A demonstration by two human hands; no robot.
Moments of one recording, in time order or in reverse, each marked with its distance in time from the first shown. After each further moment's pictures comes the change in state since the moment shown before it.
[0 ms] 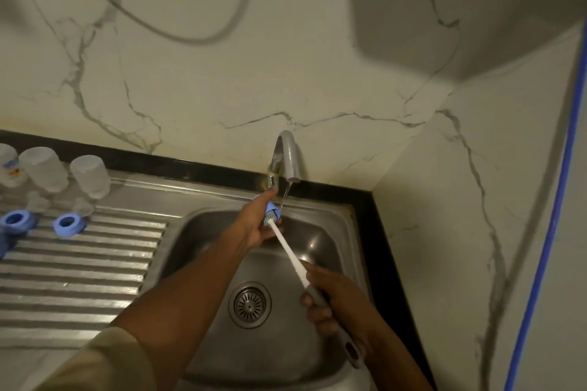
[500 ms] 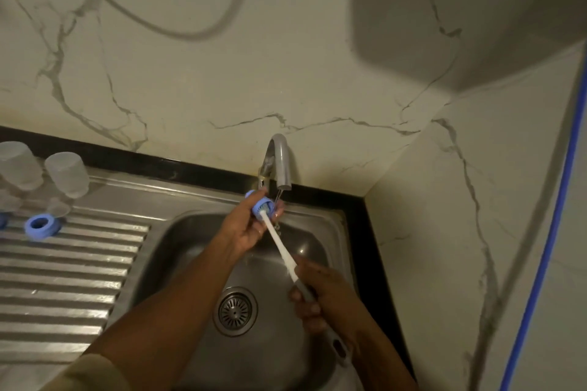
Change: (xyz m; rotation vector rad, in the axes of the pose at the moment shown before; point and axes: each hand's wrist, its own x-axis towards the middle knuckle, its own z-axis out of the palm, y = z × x) left_hand 0.012 0.000 0.006 -0.477 -0.135 0.011; right_hand 0.004 -0.019 0.012 -0.068 0.052 -0.110
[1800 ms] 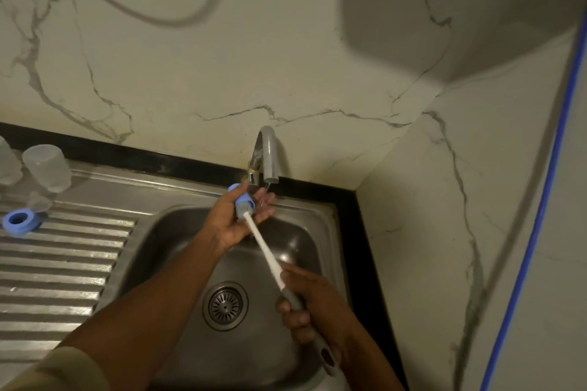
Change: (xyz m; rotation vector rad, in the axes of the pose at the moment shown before) left_hand -0.001 0.001 -0.009 -0.041 -0.114 -0.049; right_hand -0.005 0.010 -0.012 -0.009 -0.064 0.071
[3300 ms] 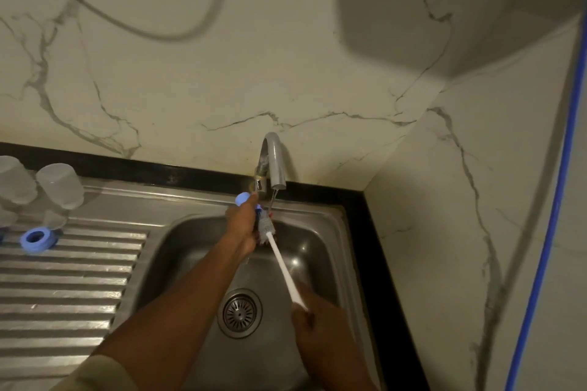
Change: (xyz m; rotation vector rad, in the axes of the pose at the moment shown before) left_hand 0.012 -0.009 0.004 0.392 0.351 0.189; right_hand 0.003 0.040 0.005 -0.930 0.402 -0.353
